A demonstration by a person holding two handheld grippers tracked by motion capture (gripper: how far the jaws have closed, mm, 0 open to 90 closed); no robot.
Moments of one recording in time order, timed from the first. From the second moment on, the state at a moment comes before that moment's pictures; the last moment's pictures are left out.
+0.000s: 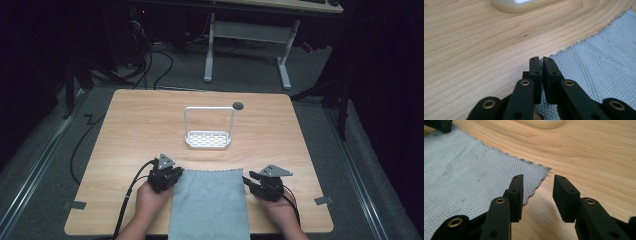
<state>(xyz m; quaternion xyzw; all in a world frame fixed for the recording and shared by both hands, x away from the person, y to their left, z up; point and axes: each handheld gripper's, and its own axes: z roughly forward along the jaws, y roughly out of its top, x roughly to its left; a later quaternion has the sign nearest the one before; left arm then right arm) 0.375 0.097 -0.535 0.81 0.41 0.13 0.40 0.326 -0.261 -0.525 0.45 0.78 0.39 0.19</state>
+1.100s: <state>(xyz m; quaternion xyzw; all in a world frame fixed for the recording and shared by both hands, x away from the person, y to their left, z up) 0.376 0.100 -0.535 0.81 0.41 0.12 0.41 0.356 -0.235 -0.529 0.43 0.81 0.35 0.19</state>
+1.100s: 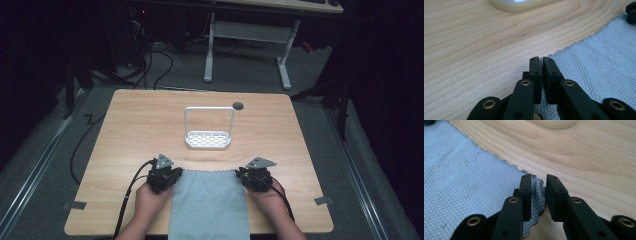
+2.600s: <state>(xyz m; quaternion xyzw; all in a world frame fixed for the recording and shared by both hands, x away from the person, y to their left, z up) 0.368 0.113 -0.475 0.75 0.38 0.18 0.51 0.346 -0.240 -0.477 0.43 0.74 0.47 0.24</state>
